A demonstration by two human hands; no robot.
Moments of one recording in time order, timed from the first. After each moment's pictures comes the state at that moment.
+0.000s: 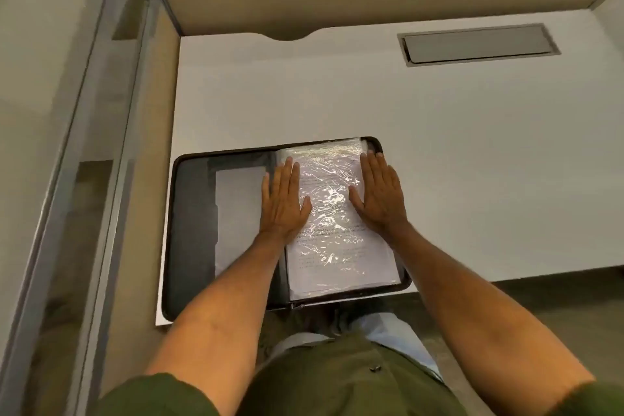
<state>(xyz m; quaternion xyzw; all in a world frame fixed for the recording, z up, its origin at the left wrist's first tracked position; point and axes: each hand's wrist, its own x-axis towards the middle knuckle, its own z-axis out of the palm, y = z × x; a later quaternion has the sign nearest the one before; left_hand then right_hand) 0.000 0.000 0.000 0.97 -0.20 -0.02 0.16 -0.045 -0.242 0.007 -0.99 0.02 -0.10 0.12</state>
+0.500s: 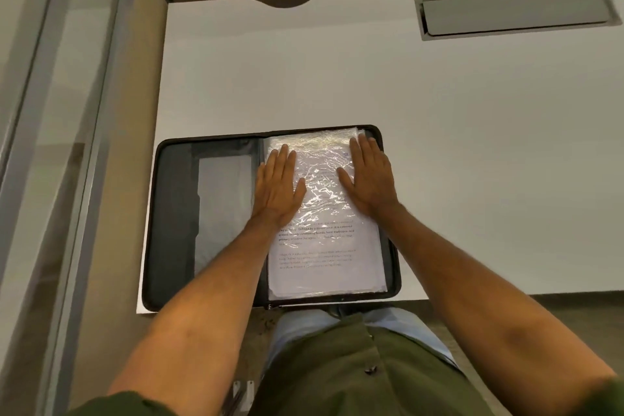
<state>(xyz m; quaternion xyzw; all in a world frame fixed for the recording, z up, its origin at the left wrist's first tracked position) 0.022 -0.031 -0.011 0.97 -0.15 -0.11 0.17 -0.002 -0.261 -0.012 -0.98 0.03 0.01 0.19</state>
